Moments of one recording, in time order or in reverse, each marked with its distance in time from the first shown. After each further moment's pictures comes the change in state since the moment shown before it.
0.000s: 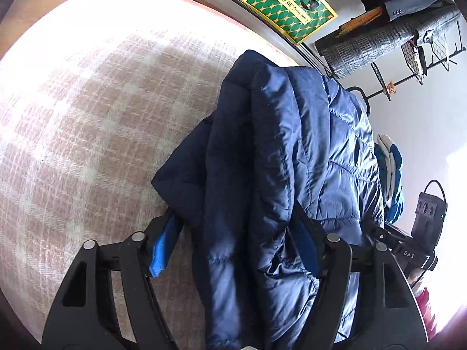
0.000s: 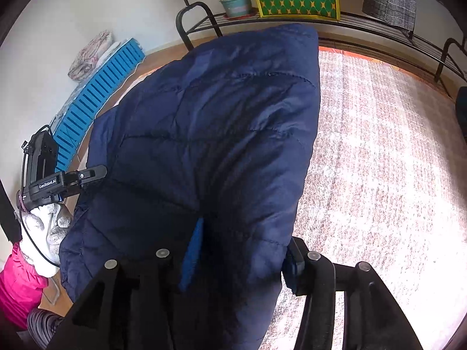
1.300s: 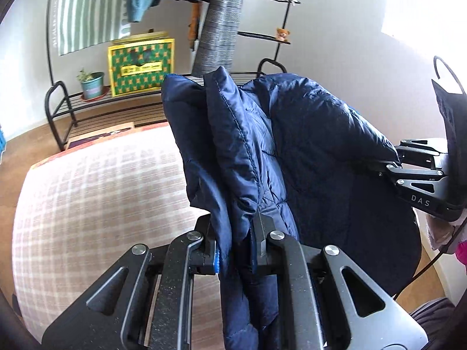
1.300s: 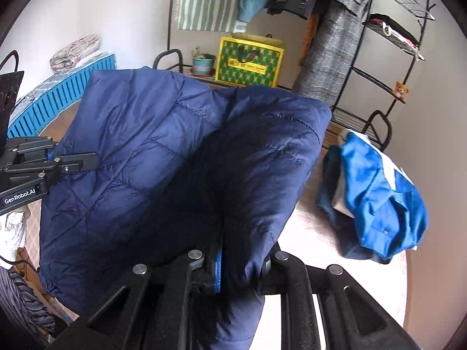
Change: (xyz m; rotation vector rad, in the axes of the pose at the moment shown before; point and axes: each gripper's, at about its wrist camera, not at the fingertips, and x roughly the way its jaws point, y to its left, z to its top) left arm -0.044 -0.329 -0.131 0.713 -0.194 0.054; right arm -0.219 -0.007 -0.094 -0.180 -0.263 -0.424
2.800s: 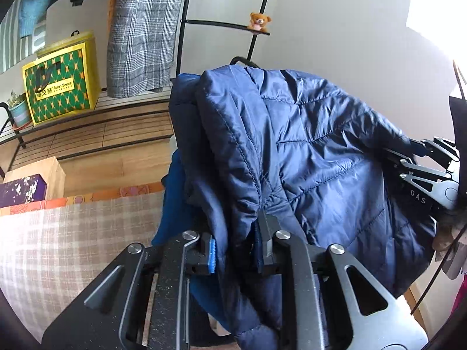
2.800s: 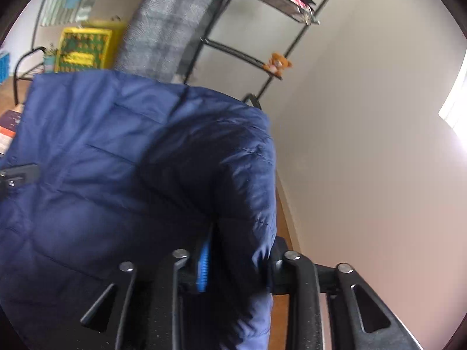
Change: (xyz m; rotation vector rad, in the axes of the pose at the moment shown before) left arm 0.334 -0.193 0.206 -0.032 0.022 -0.019; right arm 0.135 -0.369 0.048 0.109 0.071 -0.541
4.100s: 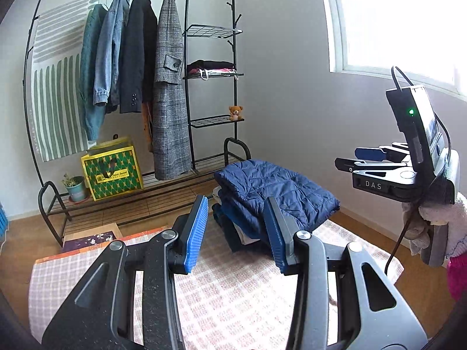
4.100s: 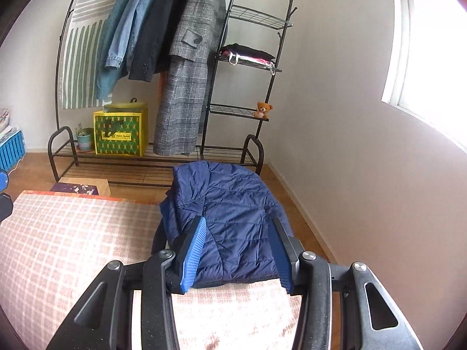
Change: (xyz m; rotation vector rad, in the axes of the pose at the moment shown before) left arm -0.419 0.001 -0.120 0.241 -0.373 0.018; right arm -0.364 0.040 -0.072 0.278 -0.231 0.126
